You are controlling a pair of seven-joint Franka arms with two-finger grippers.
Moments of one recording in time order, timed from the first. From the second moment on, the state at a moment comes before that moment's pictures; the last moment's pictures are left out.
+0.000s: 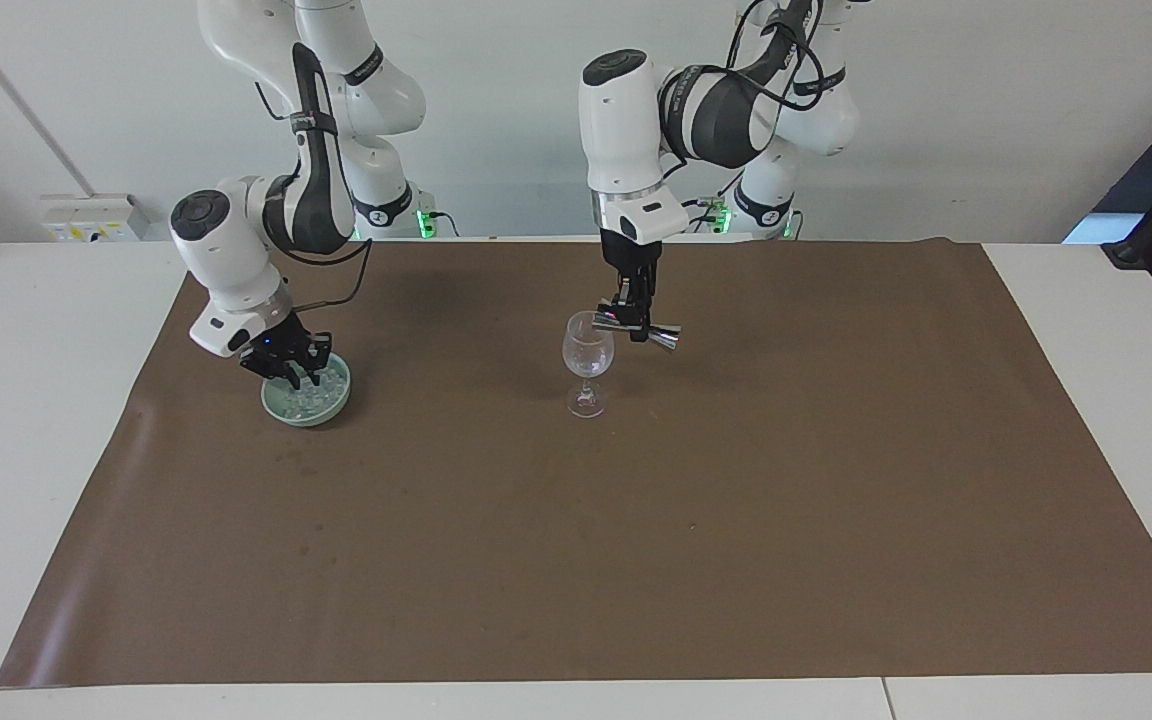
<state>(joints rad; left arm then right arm) -0.89 0.08 0.14 -1.84 0.25 2.06 -2.04 0.02 -0.03 -0.12 -2.41 0.04 2.41 -0.34</state>
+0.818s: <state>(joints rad) -0.35 0.06 0.16 -1.85 -0.58 2.02 -1.36 0.03 -0.03 -0.12 -2.38 0.04 2.40 -0.34</state>
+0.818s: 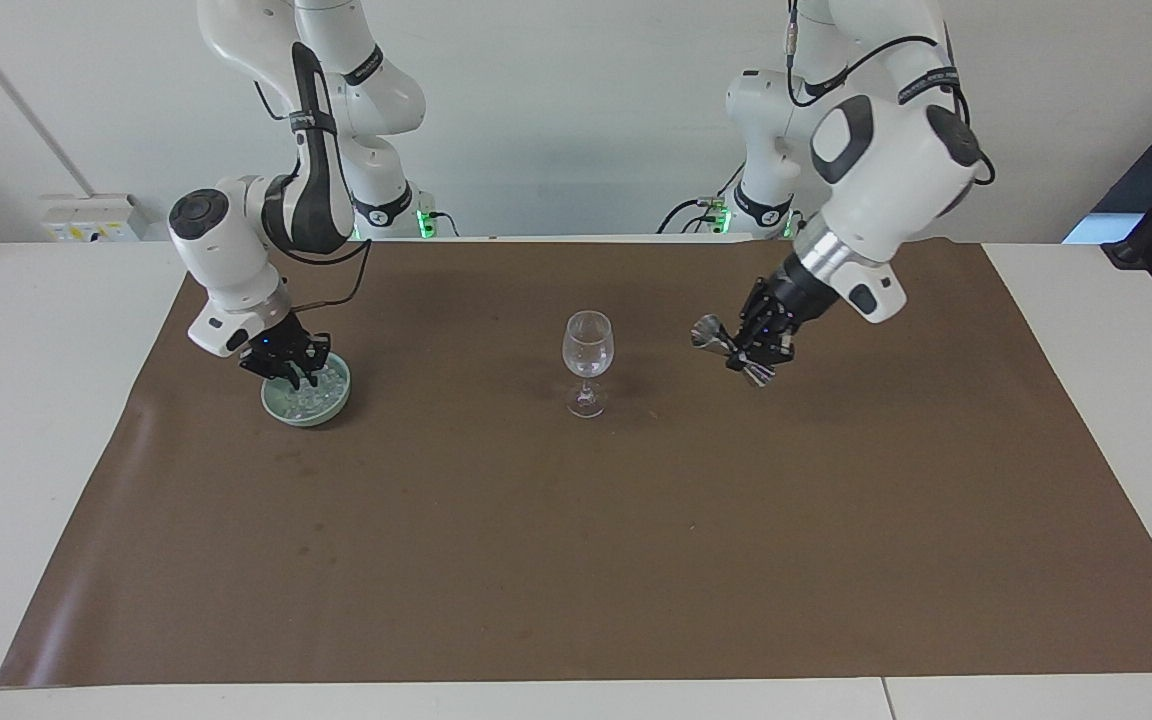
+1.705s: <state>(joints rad) 0.11 0.32 0.16 -1.89 -1.23 1.96 -1.06 0.31 -0.06 -0.11 -1.77 0.05 1.74 0.05</state>
